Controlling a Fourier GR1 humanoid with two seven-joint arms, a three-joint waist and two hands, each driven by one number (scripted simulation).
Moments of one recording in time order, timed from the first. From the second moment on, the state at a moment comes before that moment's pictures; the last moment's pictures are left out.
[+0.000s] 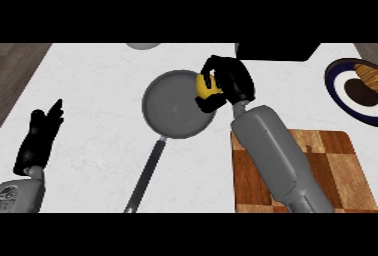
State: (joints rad) left arm -0.16 0.30 0.15 -1.30 -0.15 0.05 0.24; right arm -0.80 0.00 0.15 -0.96 0.77 -0.17 0.14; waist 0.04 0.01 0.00
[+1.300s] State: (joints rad) left arm -0.28 0.28 0.09 -1.27 -0.17 0.00 0.23; right arm -1.01 0.00 0.25 -0.37 0.21 -0.37 -0.15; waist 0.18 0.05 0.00
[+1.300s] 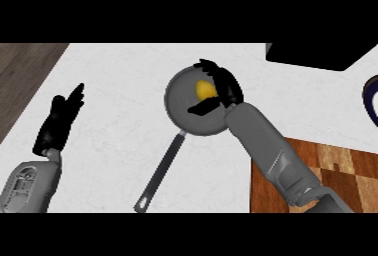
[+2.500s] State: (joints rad) left arm -0.18 0.32 0.17 -1.29 -0.14 0.02 0.24; right arm -1.01 -0.13 0.03 -0.28 -0.12 -0.40 -0.47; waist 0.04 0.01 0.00
